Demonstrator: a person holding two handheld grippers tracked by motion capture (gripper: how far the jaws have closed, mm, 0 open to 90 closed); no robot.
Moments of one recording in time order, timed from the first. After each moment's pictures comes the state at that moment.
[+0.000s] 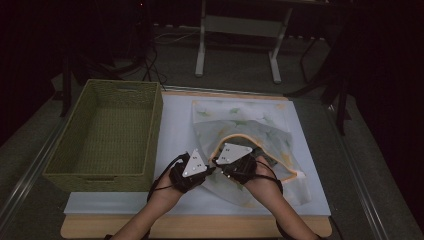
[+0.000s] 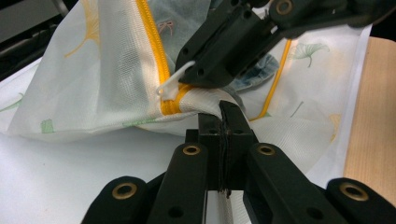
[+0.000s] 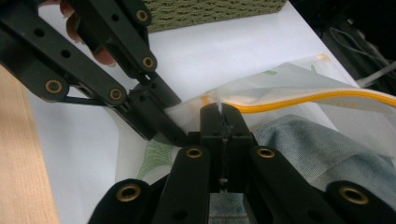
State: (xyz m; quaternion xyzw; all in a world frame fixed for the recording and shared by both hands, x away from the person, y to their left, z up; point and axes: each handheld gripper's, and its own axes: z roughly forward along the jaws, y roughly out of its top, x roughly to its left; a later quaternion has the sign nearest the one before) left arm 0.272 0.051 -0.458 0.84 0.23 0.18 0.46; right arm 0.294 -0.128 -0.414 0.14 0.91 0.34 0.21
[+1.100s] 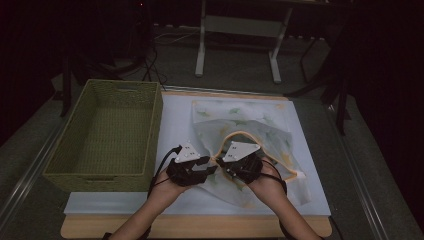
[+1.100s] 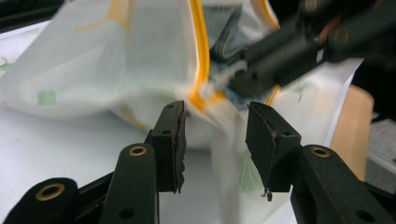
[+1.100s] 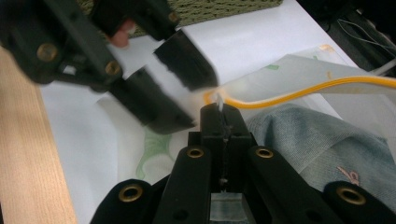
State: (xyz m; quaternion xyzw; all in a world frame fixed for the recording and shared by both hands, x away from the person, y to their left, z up) left arm 0.287 0.060 -0.449 0.80 0.32 0.11 0.49; right arm 0.293 -0.139 -0.411 0.16 0.90 0.35 0.19
